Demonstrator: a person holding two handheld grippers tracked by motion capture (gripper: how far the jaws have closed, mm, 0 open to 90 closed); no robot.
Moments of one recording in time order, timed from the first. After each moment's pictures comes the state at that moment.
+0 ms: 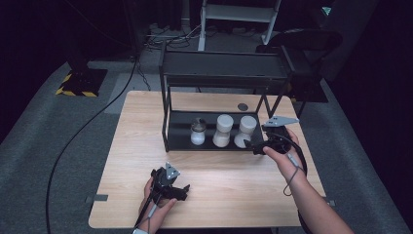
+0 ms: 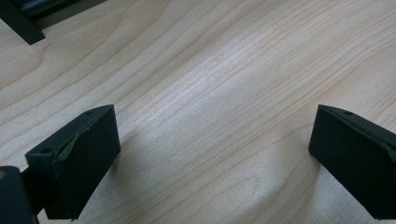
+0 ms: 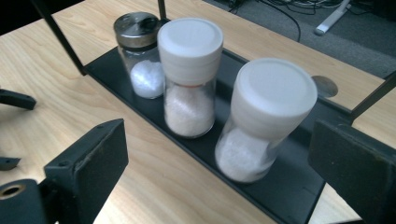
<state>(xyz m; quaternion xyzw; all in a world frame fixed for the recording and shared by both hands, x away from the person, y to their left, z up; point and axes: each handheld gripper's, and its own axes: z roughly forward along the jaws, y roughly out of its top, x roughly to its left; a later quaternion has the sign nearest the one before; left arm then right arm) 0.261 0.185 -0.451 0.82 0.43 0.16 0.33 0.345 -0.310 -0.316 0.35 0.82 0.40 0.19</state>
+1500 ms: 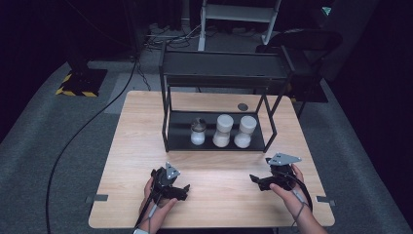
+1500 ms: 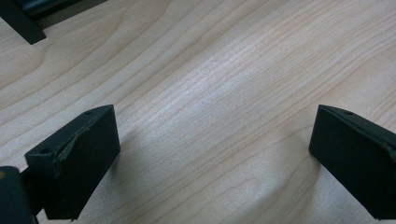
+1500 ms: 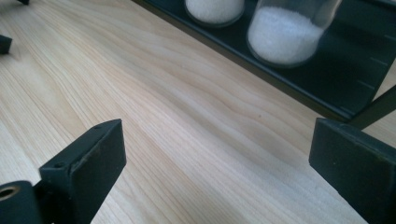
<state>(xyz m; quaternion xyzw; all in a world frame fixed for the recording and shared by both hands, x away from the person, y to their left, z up) 0.261 0.184 -0.451 0.82 0.43 0.17 0.33 0.293 -0.344 -0.404 0.34 0.84 0.38 0.17</state>
